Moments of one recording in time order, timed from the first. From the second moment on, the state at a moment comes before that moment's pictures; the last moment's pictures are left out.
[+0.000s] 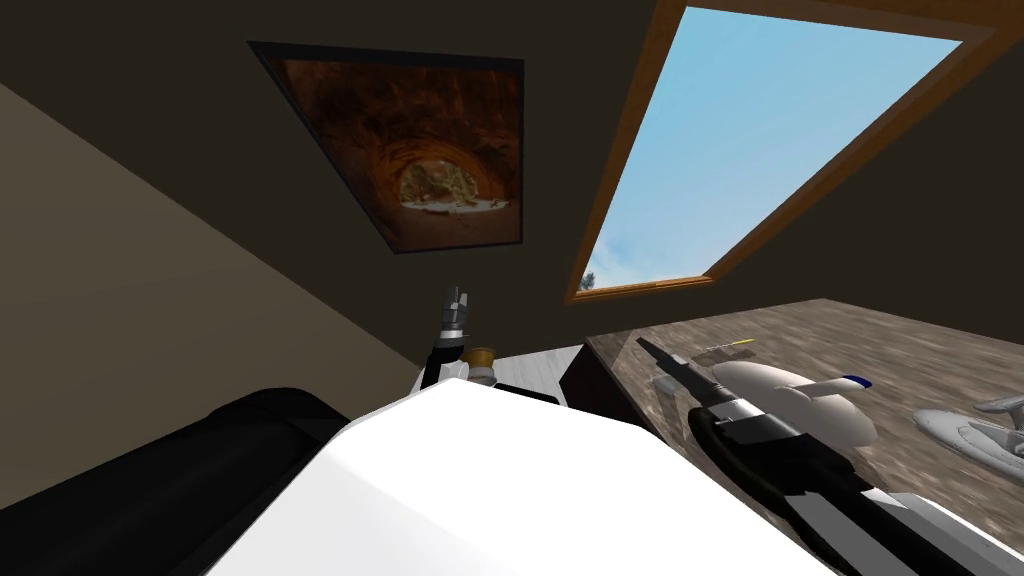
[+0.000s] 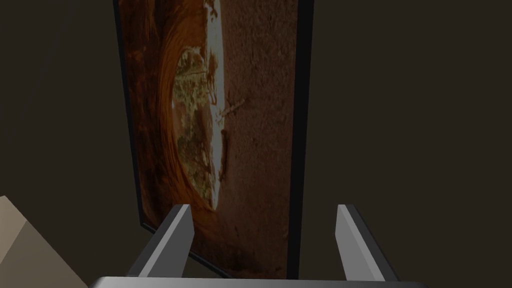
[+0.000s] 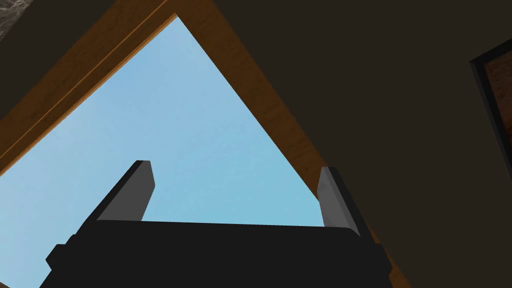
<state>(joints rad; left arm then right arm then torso) 0.55 -0.02 -0.03 -2.24 0.03 -0.44 -0.08 0.73 -0.93 -0.18 -1.88 0.08 -0.49 -0.05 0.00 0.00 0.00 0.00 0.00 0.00</state>
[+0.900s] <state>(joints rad) 0.55 -0.02 -0.03 -2.24 0.03 -0.44 -0.08 0.83 -1.19 -0.20 -1.77 0.11 -0.50 -0.05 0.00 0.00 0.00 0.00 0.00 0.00</state>
